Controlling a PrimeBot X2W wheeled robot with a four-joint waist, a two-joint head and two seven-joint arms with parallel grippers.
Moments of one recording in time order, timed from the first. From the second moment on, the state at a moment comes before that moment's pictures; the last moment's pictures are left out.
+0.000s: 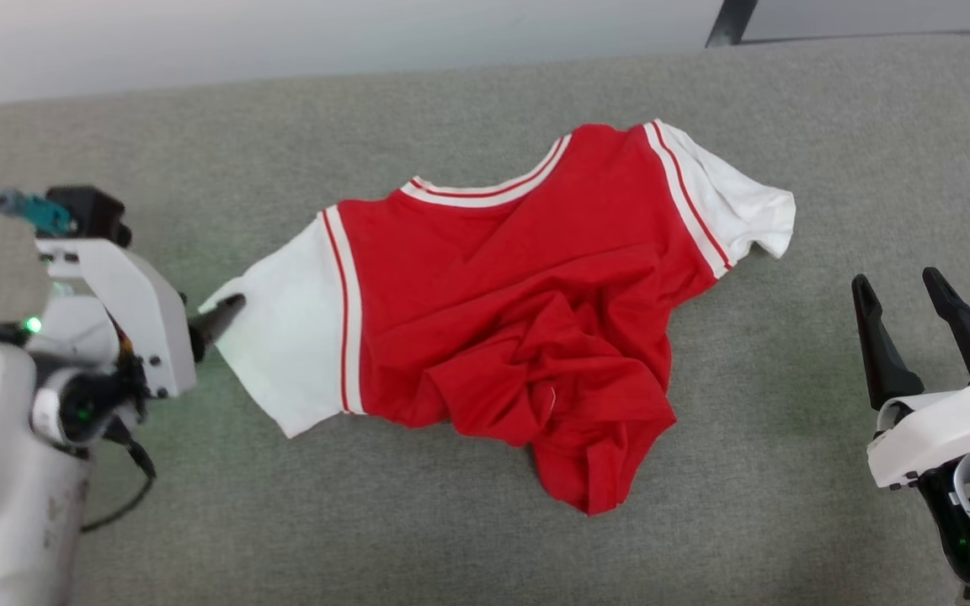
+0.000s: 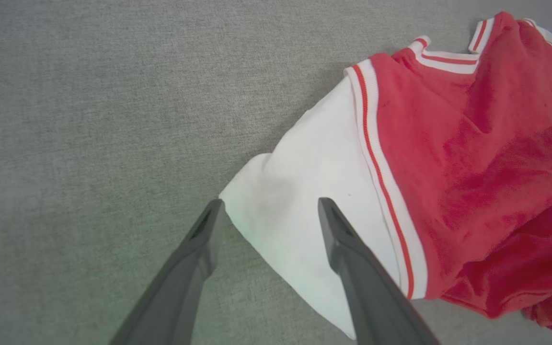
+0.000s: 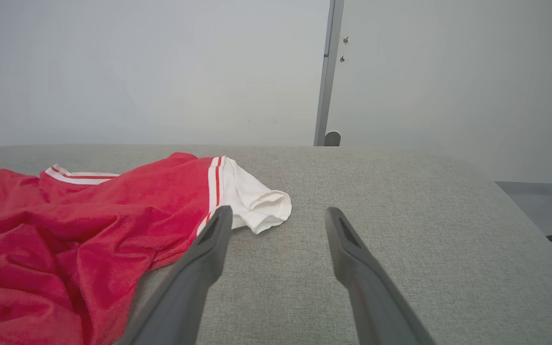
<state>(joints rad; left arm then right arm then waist) -0.61 0.47 -0.14 0.38 -0.68 -0.12 0.74 -0.25 -0.20 -0.03 0.03 0.26 0.13 0.08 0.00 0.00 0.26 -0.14</state>
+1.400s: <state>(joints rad) -0.90 0.39 -0.26 0.66 -0.69 -0.10 0.90 -0.56 -0.36 0.06 0.11 0.44 0.13 0.45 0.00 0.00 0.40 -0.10</state>
